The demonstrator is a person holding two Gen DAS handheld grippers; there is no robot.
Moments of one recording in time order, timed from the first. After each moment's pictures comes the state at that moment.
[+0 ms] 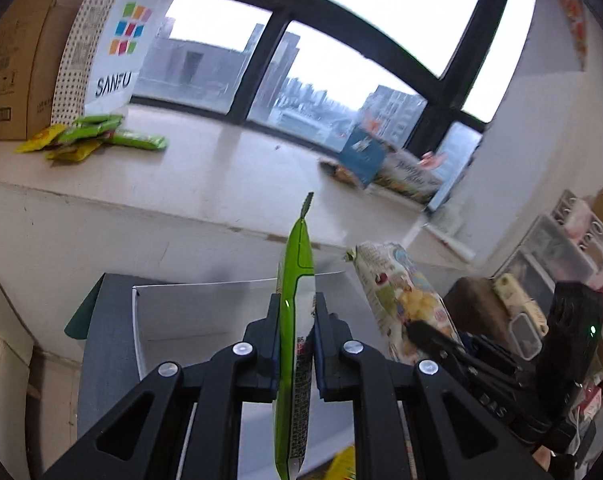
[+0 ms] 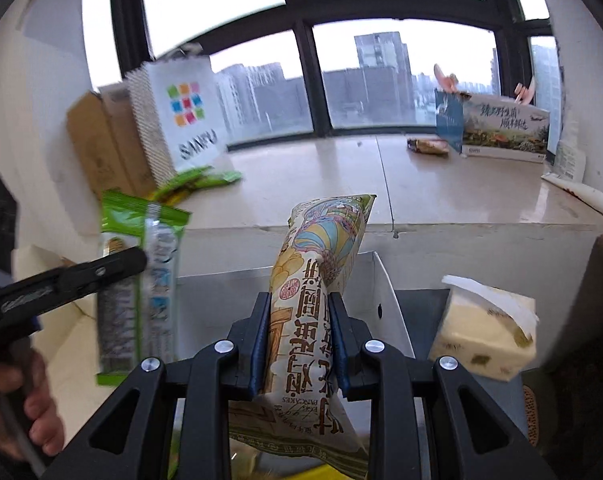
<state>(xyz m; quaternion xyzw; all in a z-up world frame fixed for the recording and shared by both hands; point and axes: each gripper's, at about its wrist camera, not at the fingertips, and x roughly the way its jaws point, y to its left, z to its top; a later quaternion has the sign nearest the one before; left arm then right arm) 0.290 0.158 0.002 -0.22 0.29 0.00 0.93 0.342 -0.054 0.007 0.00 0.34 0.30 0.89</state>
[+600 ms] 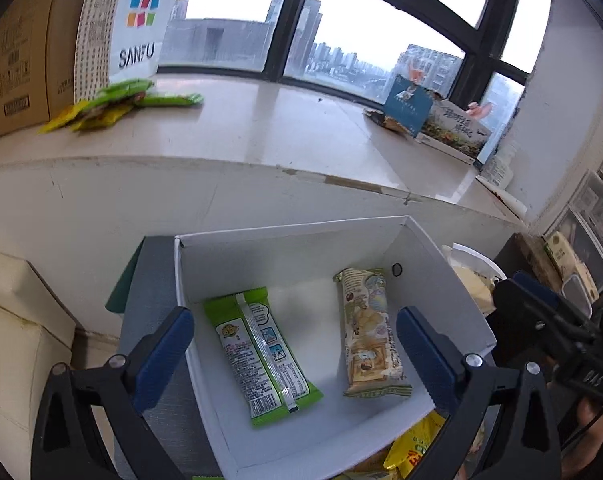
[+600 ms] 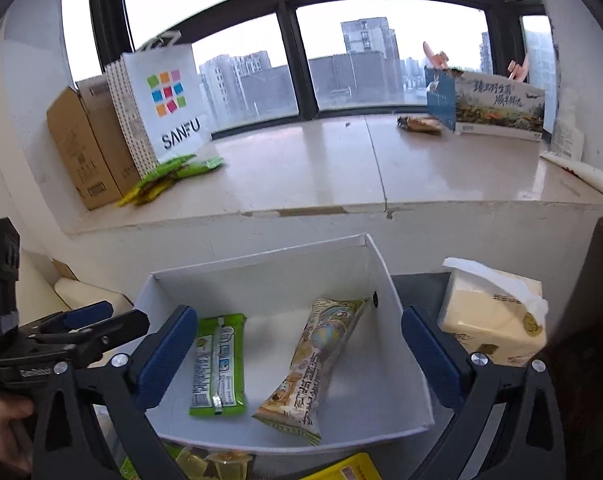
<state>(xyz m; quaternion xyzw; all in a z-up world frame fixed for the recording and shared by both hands) 0.281 0.152 -0.039 -0.17 0.36 0.06 0.91 0.343 -0.059 -0.002 0.01 0.36 0.28 0.89</state>
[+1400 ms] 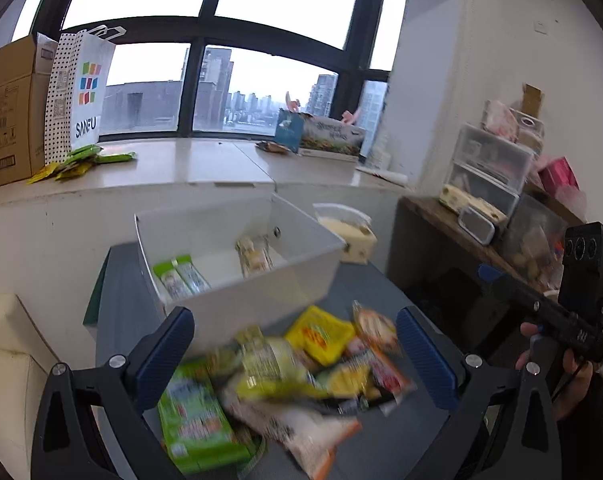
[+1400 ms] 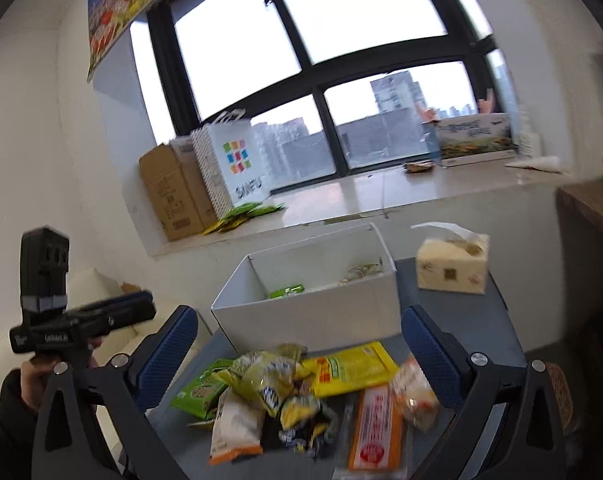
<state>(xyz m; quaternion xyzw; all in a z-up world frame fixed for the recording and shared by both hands) 0.067 0.052 -0.011 -0.10 0.27 -0.07 0.96 0.126 -0.213 0.010 0.10 0.24 0.35 0.90</state>
